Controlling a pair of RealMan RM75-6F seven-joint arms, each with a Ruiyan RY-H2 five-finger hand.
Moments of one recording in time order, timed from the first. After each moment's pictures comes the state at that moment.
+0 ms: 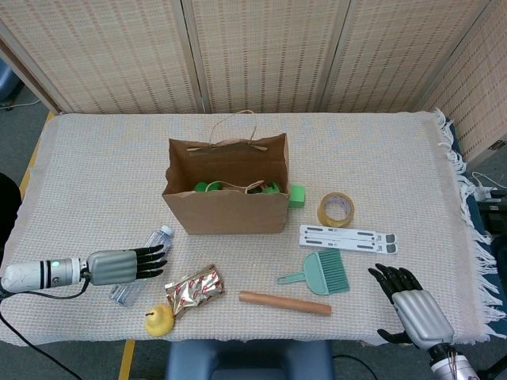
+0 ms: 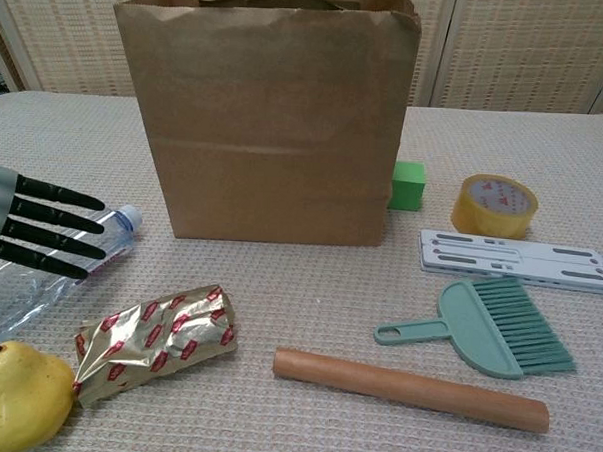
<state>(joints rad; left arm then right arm) -0.86 -1.36 0.44 -0.61 2.25 1.45 0.11 0.11 -0.87 -0.13 -2.22 -1.48 1.21 -0.35</state>
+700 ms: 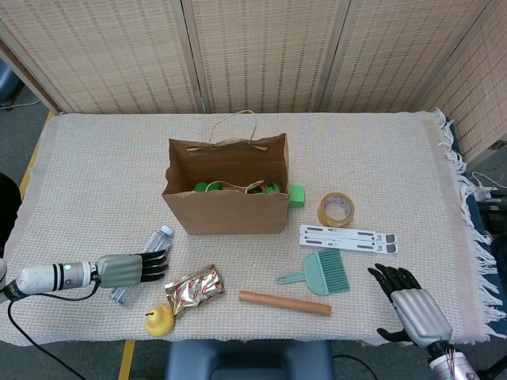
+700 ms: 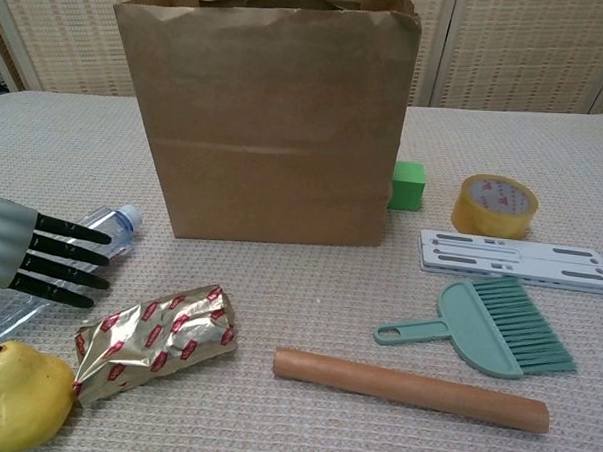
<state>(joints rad) -0.84 -1.45 0.47 -0.53 2.24 1.36 0.08 0.12 -0.88 -0.12 -2.22 -1.44 1.19 -0.36</state>
